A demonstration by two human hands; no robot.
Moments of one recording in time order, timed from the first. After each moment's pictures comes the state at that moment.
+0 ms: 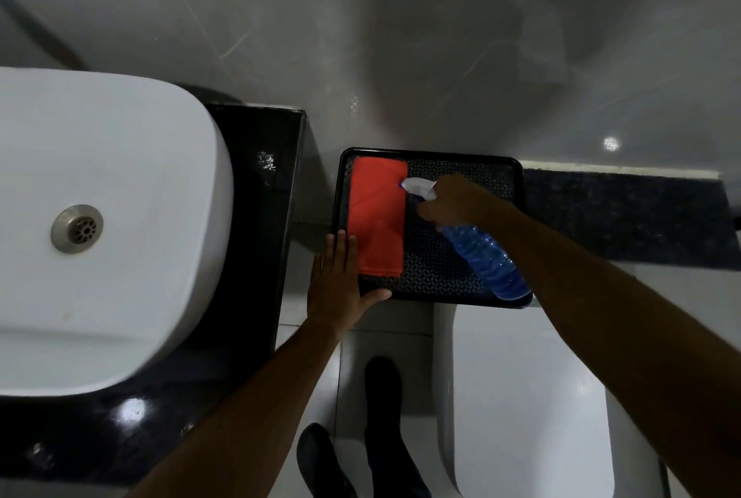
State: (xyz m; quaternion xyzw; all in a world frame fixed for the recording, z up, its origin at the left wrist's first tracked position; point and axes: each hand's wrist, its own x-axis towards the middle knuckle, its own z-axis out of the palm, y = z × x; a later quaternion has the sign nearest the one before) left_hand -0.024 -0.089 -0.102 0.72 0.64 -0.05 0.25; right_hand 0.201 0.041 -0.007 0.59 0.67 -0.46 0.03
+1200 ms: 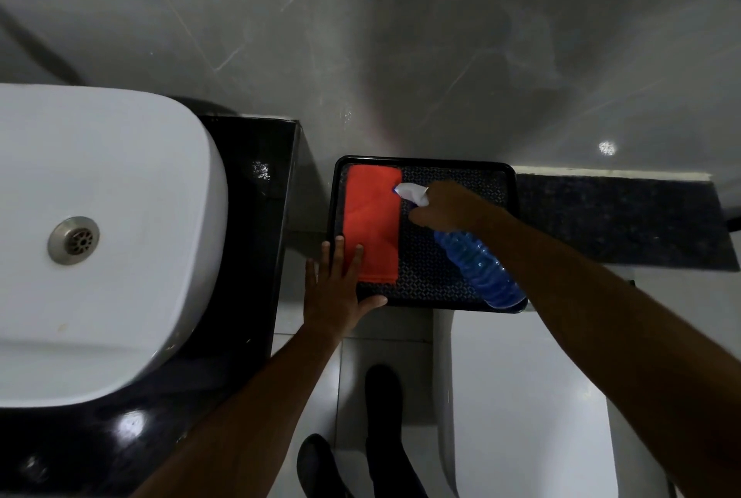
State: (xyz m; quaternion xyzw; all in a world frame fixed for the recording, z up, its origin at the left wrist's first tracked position) left_hand -0.024 -0.087 -0.105 0.74 0.63 -0.10 0.21; right_hand 0.203 0.044 -0.014 0.58 0.71 -0.40 0.07
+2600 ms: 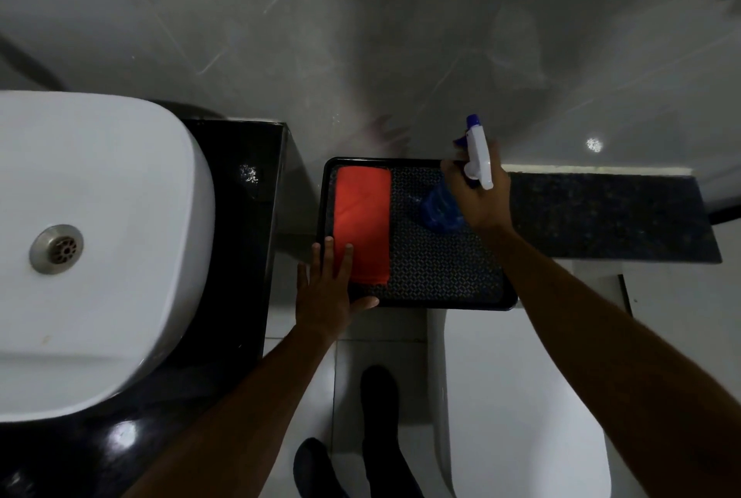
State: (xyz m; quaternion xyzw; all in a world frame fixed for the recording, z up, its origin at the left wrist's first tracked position) left_hand -0.024 -0.085 -0.104 0.74 0.63 -0.11 0.22; right_hand 0.235 0.023 -0.023 0.63 0.54 -0.31 -0.47
